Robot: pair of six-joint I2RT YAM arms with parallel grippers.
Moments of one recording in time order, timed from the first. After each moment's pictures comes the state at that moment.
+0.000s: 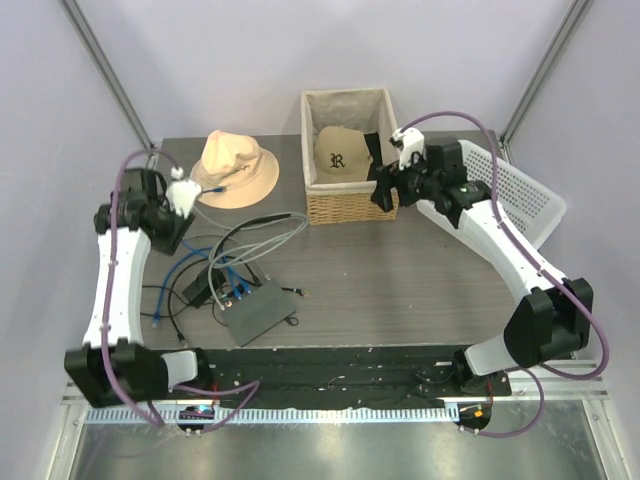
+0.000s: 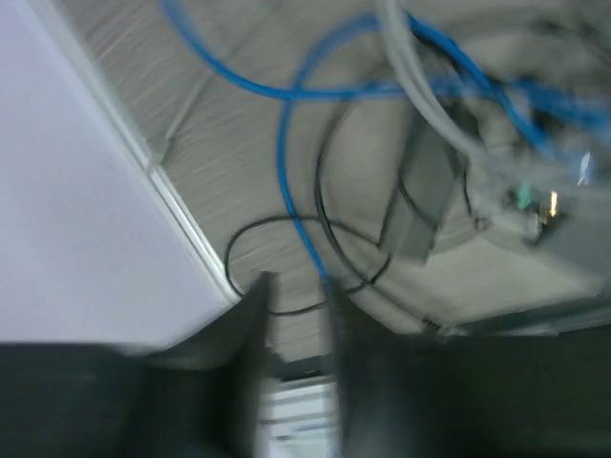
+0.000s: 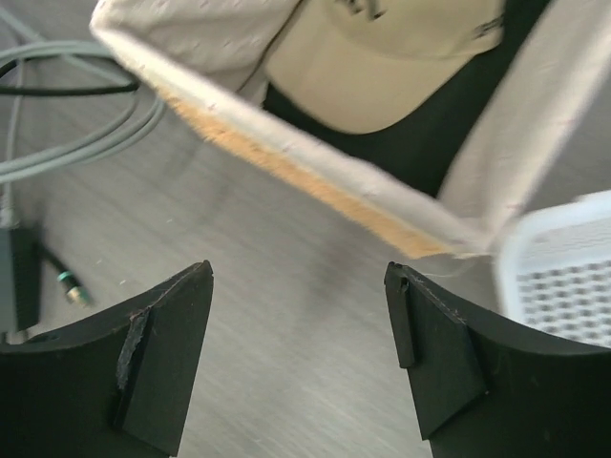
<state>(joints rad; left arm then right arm) 0.13 1.27 1.30 -1.05 0.02 0.60 0.29 1.44 1.28 -0.40 -0.31 -0.10</state>
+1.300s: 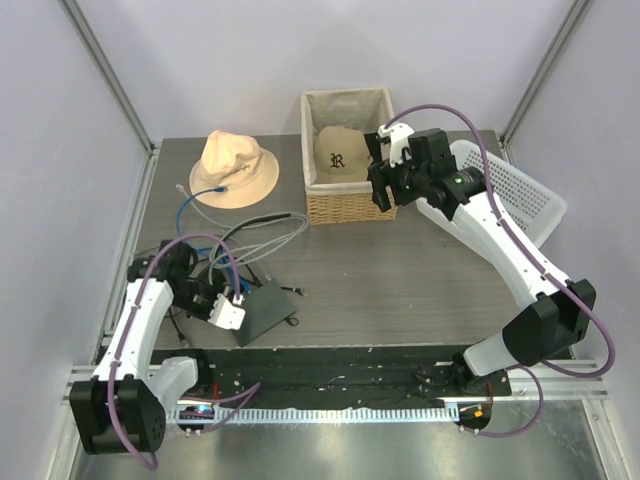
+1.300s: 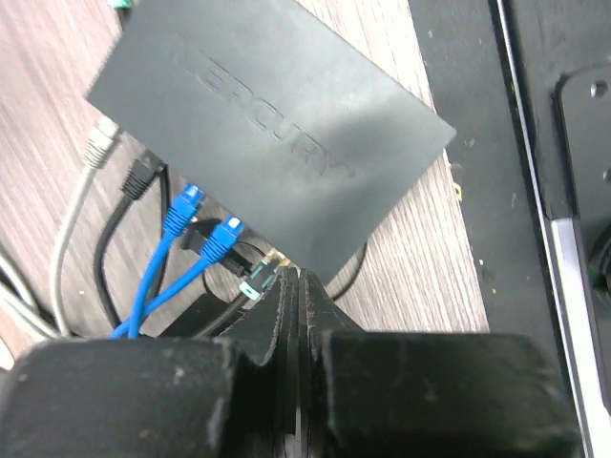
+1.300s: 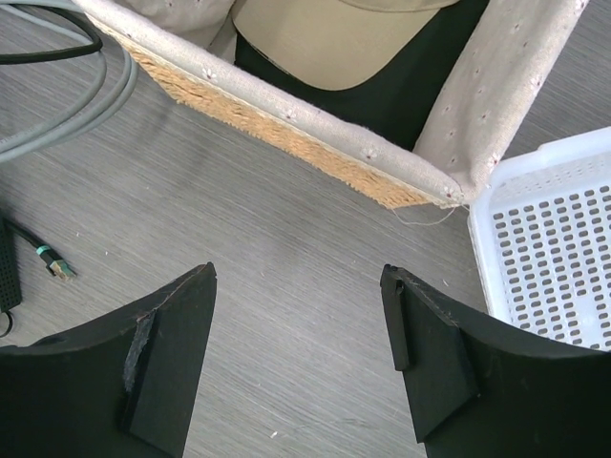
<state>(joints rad) 0.04 0.98 0.74 -1.29 0.59 2.00 0.40 1.47 1.48 -0.68 -0.08 -0.10</state>
